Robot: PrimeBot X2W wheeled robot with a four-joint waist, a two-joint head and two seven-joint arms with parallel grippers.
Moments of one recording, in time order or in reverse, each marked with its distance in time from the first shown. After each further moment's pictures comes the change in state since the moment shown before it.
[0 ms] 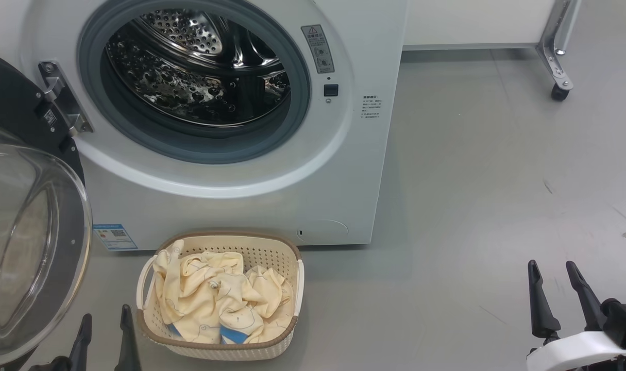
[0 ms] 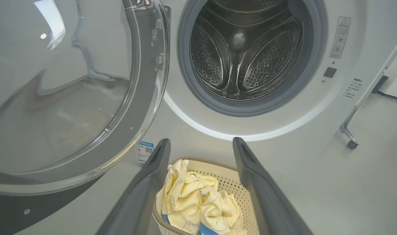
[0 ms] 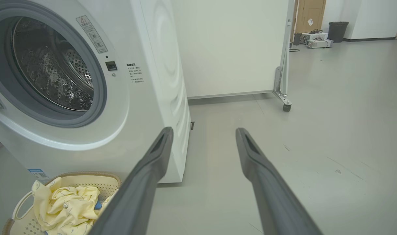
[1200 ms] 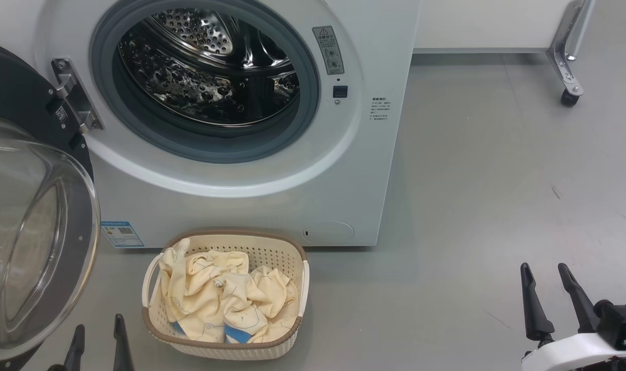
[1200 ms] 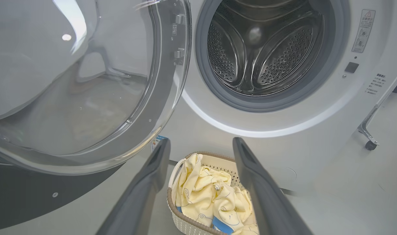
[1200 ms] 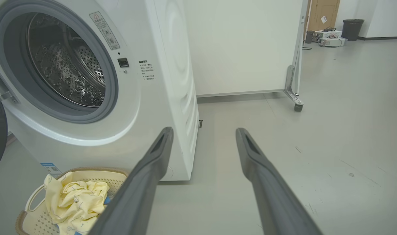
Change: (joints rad) left arm 0.008 -0.007 0.031 0.030 0.021 0.008 -0.007; right arm 0.000 0.002 0.014 0.010 0.000 0.000 0.000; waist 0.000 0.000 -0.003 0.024
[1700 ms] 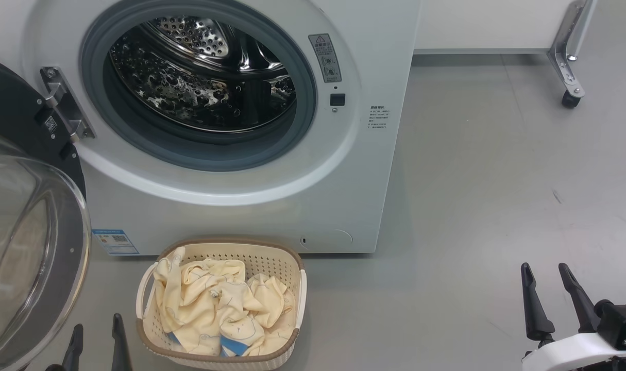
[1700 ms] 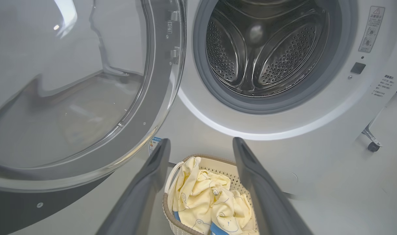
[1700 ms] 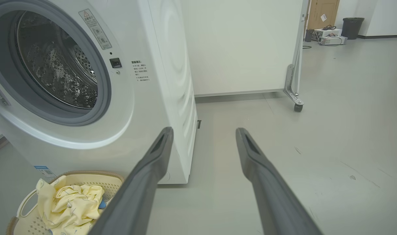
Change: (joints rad) left arm 0.003 -0.003 0.006 -0.001 0.000 0.000 0.000; right arm 0.000 -0.002 0.000 0.000 0.000 0.000 0.000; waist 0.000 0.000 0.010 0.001
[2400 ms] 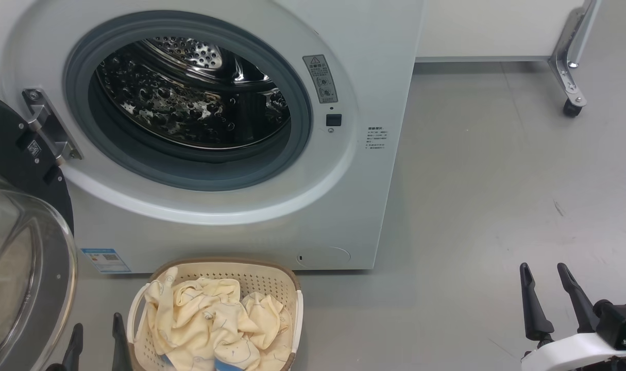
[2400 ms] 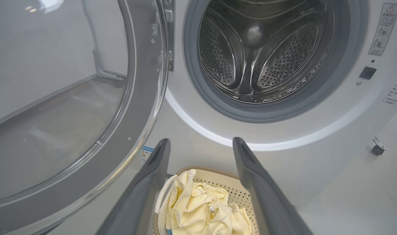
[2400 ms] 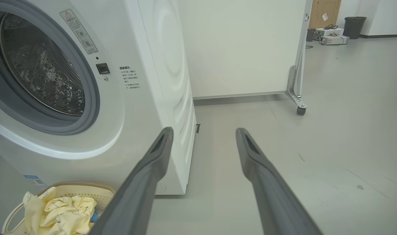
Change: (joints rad) left arm 0.000 -0.004 0.007 -0.005 0.016 0.000 0.000; right arm 0.000 0.000 0.002 0.001 0.001 0.000 0.000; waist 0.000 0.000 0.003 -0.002
